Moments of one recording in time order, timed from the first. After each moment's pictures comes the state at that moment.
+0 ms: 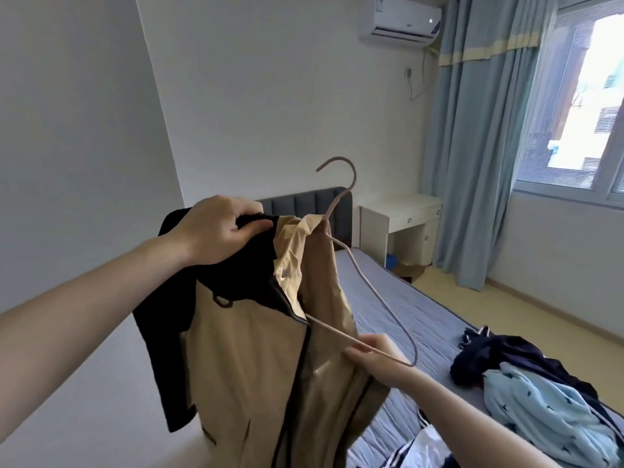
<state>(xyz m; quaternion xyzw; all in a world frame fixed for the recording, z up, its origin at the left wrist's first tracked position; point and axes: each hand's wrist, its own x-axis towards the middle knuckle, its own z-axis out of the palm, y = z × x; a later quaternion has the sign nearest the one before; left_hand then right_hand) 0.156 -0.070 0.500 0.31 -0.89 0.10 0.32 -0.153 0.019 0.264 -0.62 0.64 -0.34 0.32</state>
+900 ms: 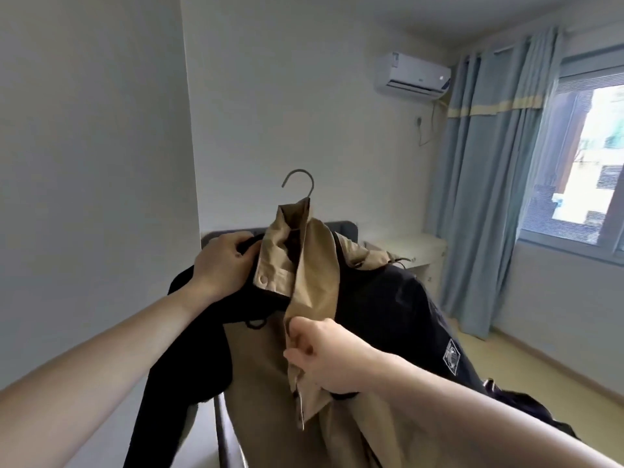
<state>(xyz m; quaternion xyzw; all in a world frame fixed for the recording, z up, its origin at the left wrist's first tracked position) 0.162 -0.085 0.475 0.51 -0.73 -0.01 0.46 -0.043 0.060 0.442 -0.82 0.53 -0.18 0.13</state>
